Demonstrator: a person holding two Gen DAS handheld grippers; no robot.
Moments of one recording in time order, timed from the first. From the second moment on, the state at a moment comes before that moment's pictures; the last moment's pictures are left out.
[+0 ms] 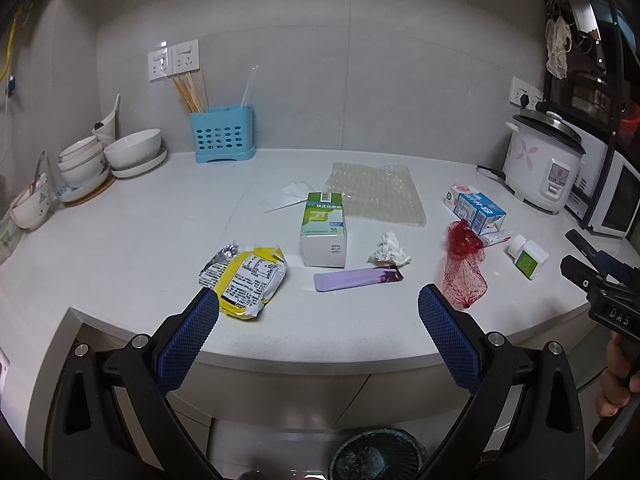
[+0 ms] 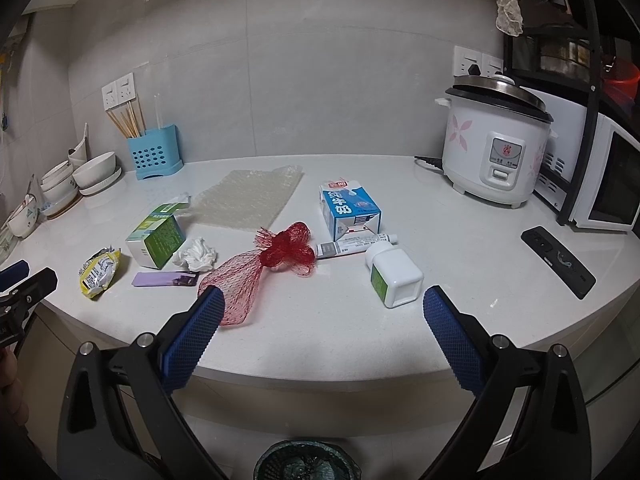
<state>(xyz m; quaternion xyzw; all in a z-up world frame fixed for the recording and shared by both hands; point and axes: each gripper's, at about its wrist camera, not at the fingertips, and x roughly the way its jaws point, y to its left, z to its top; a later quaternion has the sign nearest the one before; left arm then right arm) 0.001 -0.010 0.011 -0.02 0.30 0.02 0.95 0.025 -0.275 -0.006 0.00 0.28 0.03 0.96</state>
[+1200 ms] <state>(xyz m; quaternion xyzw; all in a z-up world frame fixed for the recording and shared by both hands) 0.233 -0.019 -0.057 0.00 0.51 0.04 0.86 0.207 -0.321 -0.082 -0.10 0.49 0.01 0.86</state>
